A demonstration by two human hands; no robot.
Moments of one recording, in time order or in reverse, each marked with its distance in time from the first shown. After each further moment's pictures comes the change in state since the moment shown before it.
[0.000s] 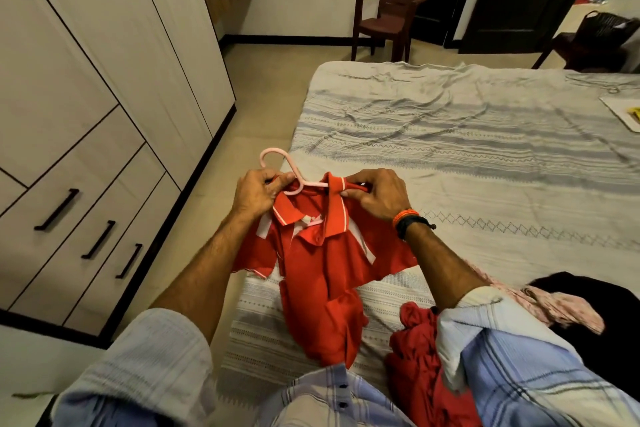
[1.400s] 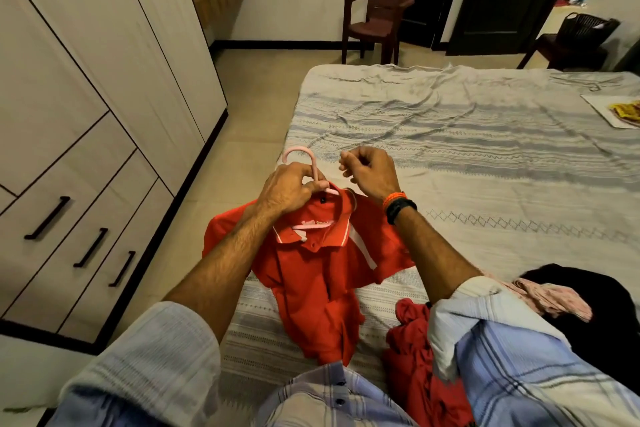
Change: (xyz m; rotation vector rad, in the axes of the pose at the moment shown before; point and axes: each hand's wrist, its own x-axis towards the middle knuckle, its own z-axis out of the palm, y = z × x) left_hand -0.001 0.057 0.029 0.194 -0.201 0.185; right_hand 0.010 -0.040 -0.015 0.381 0.154 0.220
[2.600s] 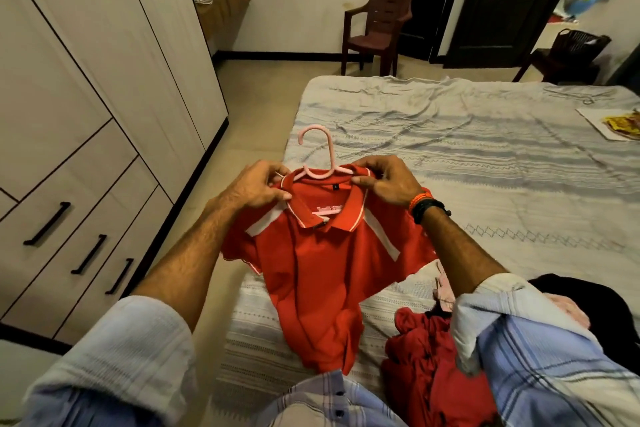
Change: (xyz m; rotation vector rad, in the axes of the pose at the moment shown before) left_hand -0.003 -0.030 -0.053 -0.034 -0.136 -0.099; right_hand 0.012 0.022 -0.041 -0.124 -0.300 -0.167
